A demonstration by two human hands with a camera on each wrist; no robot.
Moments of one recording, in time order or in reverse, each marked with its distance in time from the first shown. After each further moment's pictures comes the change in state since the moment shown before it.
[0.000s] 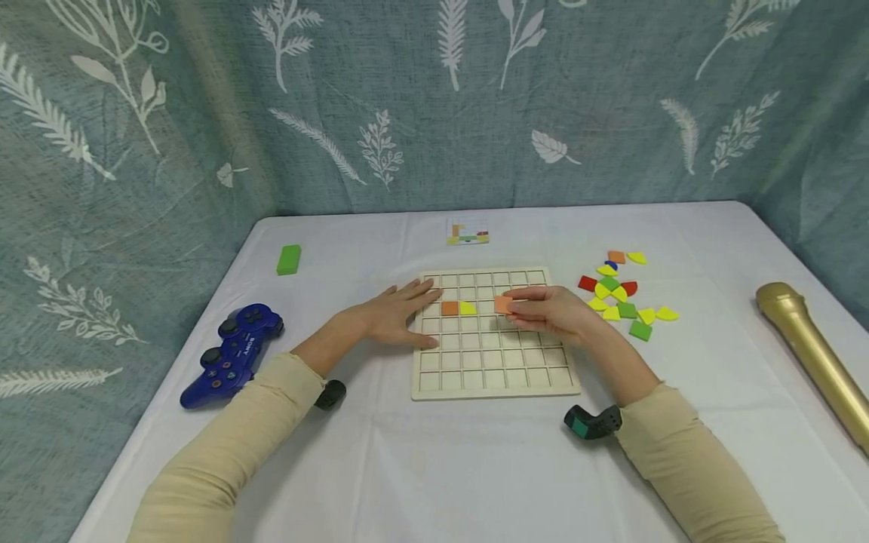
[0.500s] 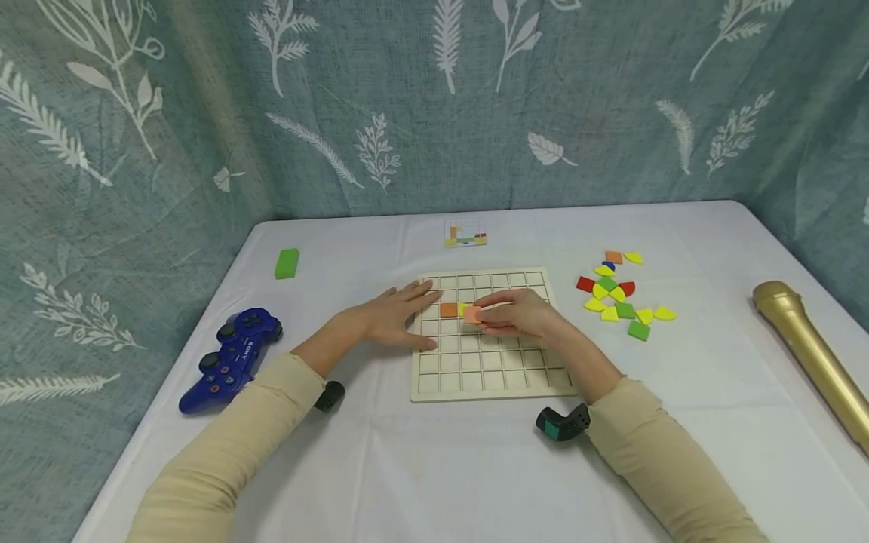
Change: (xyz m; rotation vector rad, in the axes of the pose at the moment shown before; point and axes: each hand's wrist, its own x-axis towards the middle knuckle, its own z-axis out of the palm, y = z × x) left_hand 0.003 0.001 -0.003 0.017 -0.009 0.005; right_hand 0.016 0.004 0.036 -0.182 0.046 0.008
